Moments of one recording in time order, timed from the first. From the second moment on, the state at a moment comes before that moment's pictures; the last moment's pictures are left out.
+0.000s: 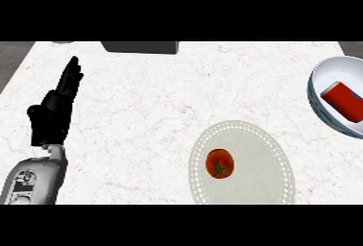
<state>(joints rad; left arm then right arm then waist) -0.27 0.18 0.05 -1.59 -0.19 0.09 0.17 -0.78 -0.79 -0.59 -0.19 0.39 0.26 -0.77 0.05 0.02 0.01</state>
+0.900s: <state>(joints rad) -0.22 0.18 0.07 -1.59 -0.19 0.09 0.14 -0.56 -0.93 -0.61 -0.22 0.31 0.49 -0.82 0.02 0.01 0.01</state>
